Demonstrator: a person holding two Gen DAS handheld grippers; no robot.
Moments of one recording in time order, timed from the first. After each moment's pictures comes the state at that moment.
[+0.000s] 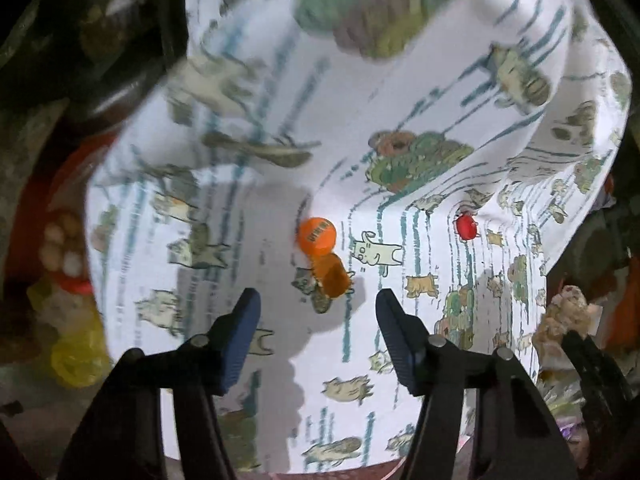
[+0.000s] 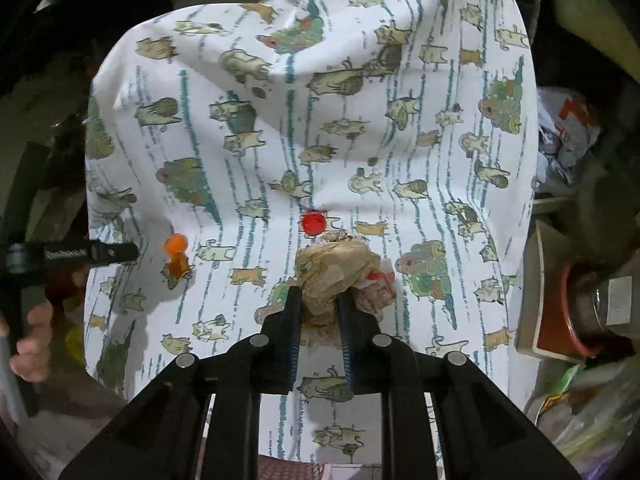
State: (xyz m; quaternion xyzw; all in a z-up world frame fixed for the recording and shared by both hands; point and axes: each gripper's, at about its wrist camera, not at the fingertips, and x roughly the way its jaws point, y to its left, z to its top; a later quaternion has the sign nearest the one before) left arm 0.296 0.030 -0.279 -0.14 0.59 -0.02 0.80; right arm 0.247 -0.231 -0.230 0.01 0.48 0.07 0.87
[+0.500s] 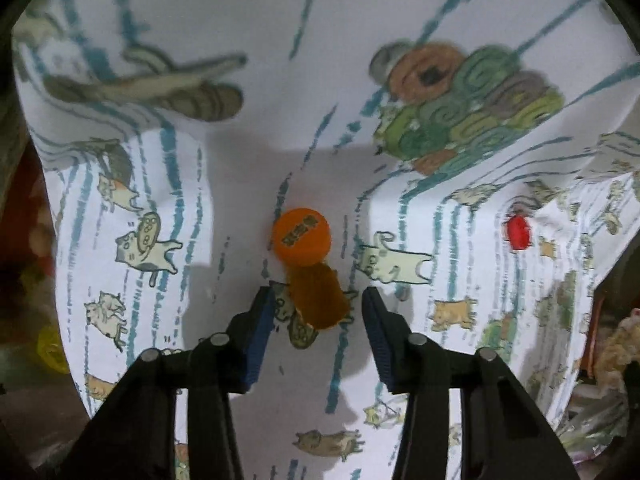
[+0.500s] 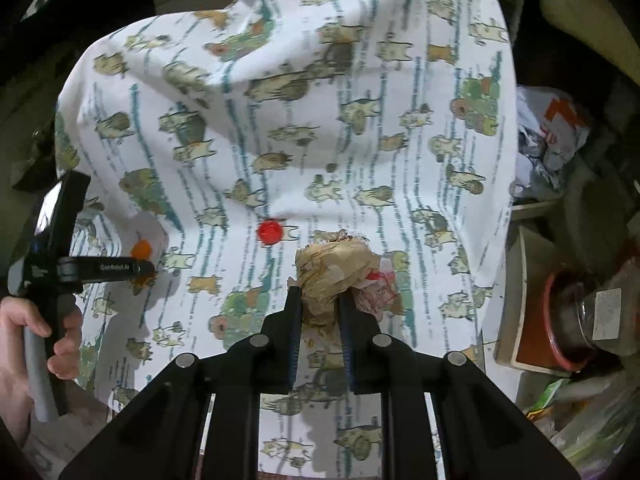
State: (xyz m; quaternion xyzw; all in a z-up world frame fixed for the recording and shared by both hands) left arm 0.330 -0.011 -0.334 -0.11 0.61 0.05 0.78; right arm 0.258 -0.276 -0.239 0.00 0.48 0.04 0.88
